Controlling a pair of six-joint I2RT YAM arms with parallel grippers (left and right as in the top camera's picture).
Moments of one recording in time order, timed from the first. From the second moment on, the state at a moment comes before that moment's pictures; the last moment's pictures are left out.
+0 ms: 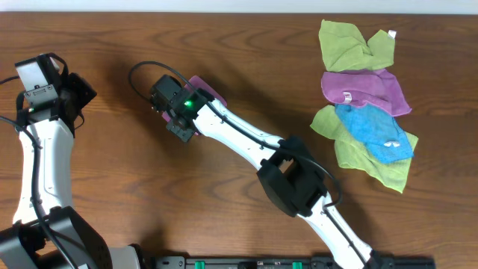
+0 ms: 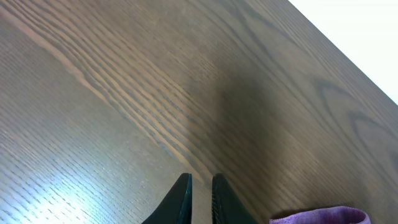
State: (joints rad) left arm 0.36 1.55 1.18 -0.47 0.04 -0.41; right arm 0.87 2.46 2.13 -0.88 0.07 -0.05
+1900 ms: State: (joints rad) left arm 0.39 1.81 1.18 -0.62 0.55 -0.30; right arm 0.54 2.19 2.15 -1.03 -0.10 0.00
